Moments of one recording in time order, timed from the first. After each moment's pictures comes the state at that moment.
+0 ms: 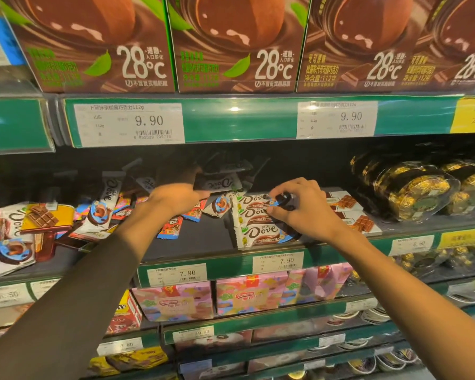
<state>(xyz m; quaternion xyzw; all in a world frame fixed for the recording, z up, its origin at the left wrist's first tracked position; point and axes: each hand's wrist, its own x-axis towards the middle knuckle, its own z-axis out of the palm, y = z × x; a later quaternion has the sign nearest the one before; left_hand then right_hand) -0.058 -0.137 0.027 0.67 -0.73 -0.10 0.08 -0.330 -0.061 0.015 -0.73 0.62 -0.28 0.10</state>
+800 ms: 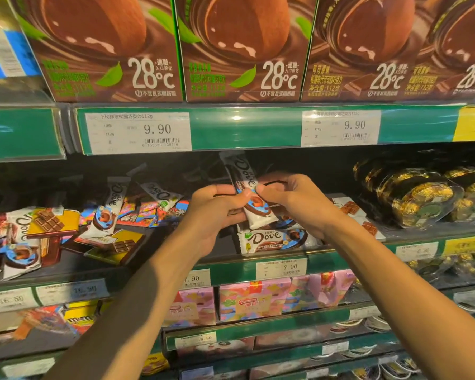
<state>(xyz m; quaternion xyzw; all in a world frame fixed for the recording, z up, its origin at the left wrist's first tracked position) -0.123 -0.045 0.050 0.46 -0.43 -0.59 0.49 -0.294 -0.047 0.062 -0.60 0.47 -0.44 0.47</state>
